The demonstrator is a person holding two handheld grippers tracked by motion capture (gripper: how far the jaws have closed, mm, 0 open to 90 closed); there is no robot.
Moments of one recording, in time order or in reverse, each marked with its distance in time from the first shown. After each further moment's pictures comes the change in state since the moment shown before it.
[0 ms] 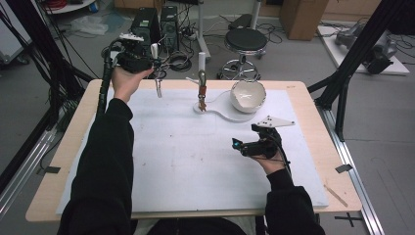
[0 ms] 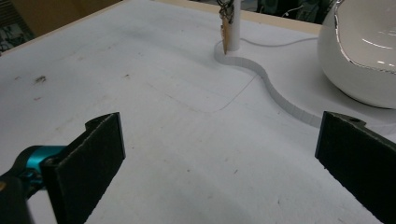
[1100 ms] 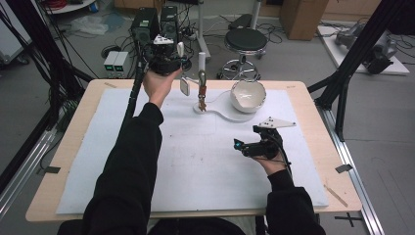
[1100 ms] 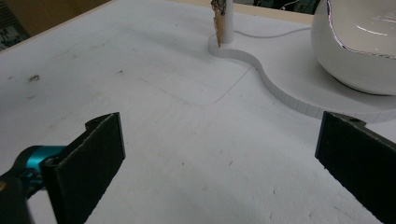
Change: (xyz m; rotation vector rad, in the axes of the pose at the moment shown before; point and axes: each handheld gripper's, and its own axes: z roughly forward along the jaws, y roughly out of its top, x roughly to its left) left arm -0.070 0.010 0.047 -0.108 0.062 0.012; right arm -0.005 -0.006 0.001 0.010 -0.007 0.027
